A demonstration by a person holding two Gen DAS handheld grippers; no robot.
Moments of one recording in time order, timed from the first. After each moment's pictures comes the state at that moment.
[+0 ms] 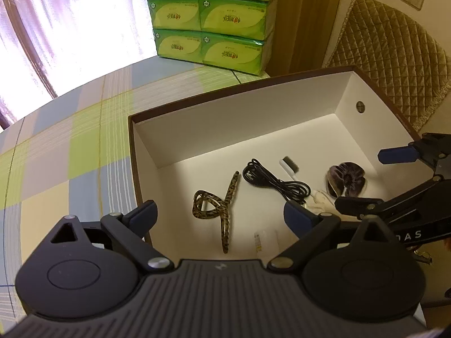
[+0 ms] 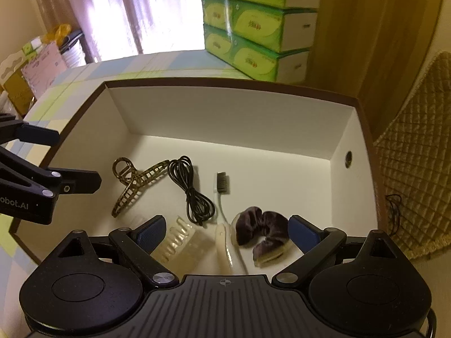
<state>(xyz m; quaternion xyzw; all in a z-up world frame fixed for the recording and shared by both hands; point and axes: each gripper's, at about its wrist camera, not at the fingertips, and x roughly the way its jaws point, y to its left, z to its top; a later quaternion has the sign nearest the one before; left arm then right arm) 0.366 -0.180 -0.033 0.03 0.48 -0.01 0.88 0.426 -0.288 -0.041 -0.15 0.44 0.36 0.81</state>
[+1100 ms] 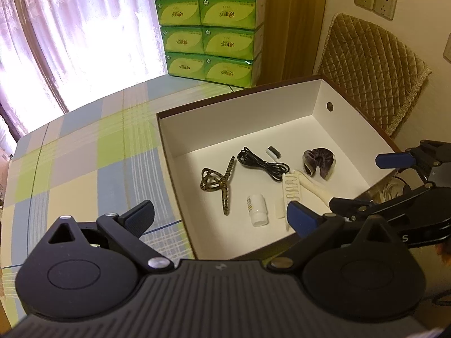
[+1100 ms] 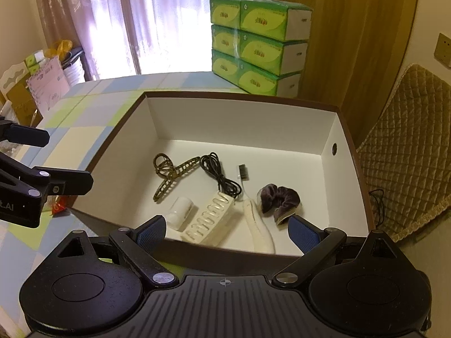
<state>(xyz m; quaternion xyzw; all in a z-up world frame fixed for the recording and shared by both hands) 0.268 -0.177 0.020 0.04 0.44 -0.01 0.90 0.328 -0.303 0.001 -0.14 0.40 0.34 0.84</state>
